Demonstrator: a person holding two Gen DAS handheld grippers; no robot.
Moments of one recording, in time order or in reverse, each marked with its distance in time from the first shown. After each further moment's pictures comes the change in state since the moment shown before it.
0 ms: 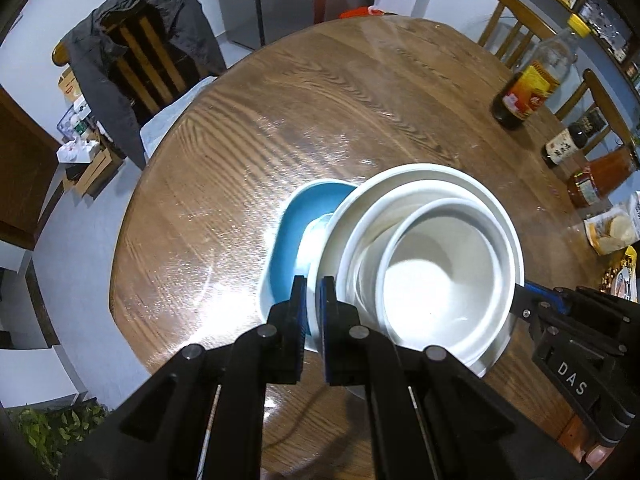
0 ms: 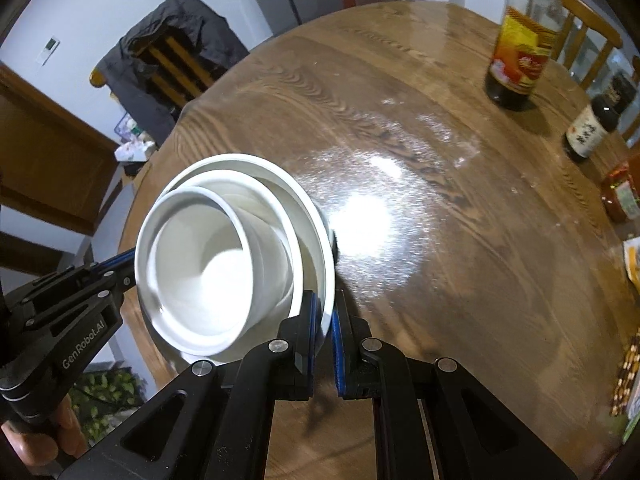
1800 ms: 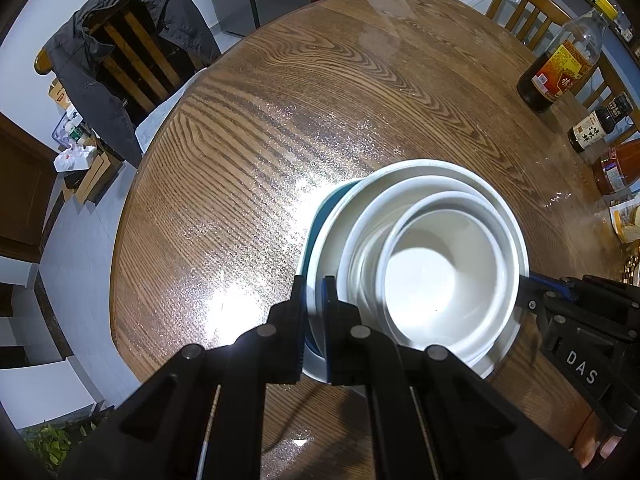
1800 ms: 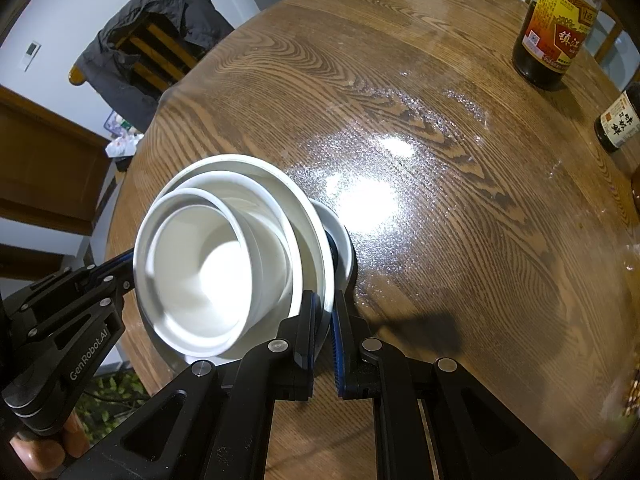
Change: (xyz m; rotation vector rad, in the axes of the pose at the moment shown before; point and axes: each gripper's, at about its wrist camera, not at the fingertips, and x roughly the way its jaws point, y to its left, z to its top) left arm 0.036 0.014 0.015 0.061 0.053 0.026; right arm 0.036 0.003 0.014 0.054 0.069 0.002
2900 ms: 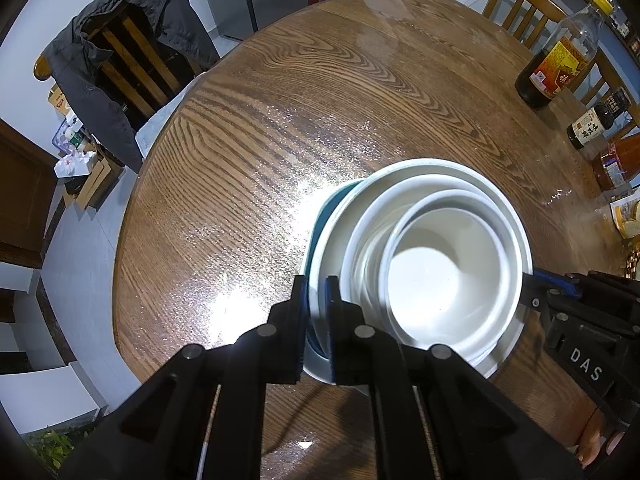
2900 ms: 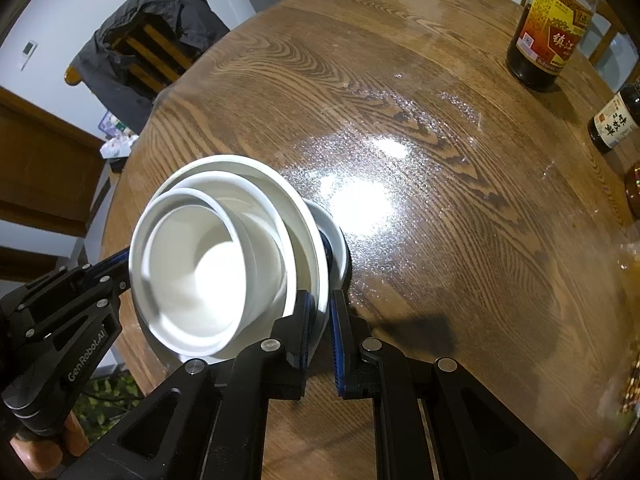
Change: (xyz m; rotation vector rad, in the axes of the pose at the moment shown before) left arm 0.000 -0.001 0.002 0.017 -0.011 0.008; right arm -0.002 0.001 0.001 0.015 -0.007 -0.024
